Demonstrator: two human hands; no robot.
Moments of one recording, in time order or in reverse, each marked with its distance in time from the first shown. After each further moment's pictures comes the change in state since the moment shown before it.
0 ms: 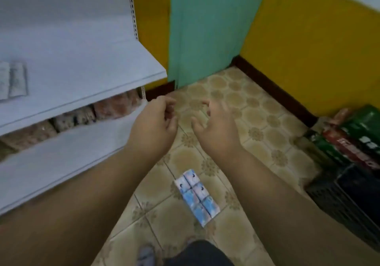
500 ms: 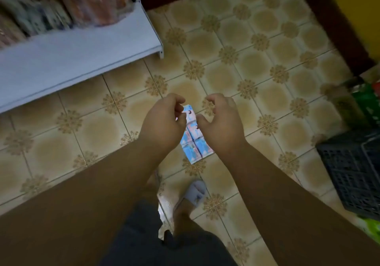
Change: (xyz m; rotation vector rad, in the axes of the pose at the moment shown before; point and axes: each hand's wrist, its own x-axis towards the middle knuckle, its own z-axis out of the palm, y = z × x) left_hand -0.094 -0.078 0.256 -0.041 -0.240 -0.414; right_hand -0.091 0.239 0.091 0.013 -0.390 0.275
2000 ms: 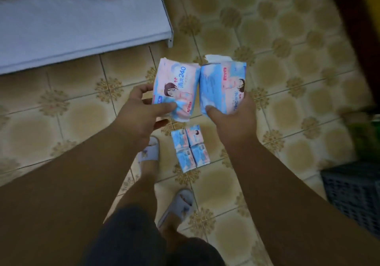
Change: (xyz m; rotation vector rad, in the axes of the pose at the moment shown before) left_hand 0.070 -0.062 0.020 -1.006 0.045 -0.526; right_hand 0.090 0.054 0.045 0.346 0.115 0.240
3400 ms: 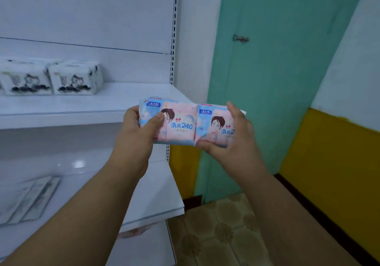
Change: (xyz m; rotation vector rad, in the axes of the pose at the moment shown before) left_hand -0.133 0.599 0.089 -0.137 0.038 1.024; right_hand 0.076 -0.596 -0.173 0.065 0.151 -0.983
